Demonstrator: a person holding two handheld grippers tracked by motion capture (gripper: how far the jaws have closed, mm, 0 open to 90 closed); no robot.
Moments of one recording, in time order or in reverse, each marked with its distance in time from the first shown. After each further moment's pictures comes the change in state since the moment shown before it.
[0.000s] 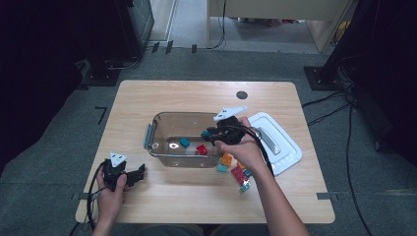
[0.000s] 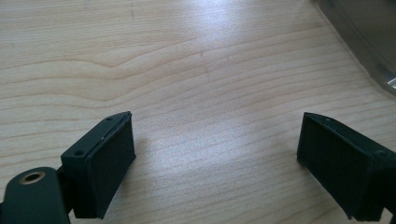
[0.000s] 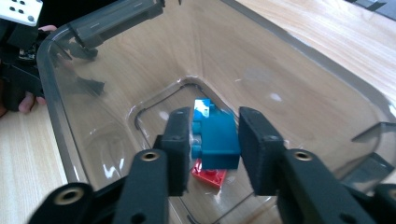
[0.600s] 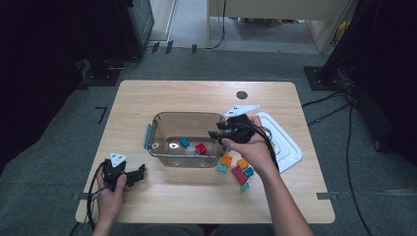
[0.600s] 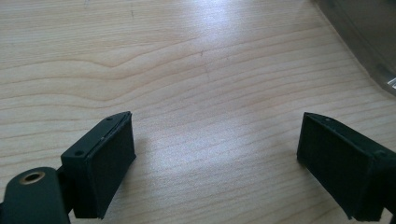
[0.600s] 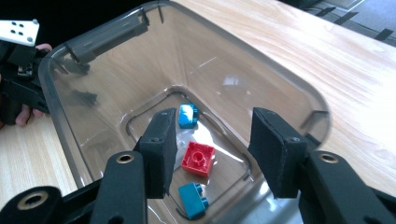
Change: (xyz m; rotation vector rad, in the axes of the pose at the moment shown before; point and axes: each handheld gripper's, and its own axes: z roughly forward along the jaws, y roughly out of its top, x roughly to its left) left arm 0.000 0.000 0.000 0.000 0.000 0.000; right arm -0.008 -0.002 -0.032 -0.060 -0.051 0.031
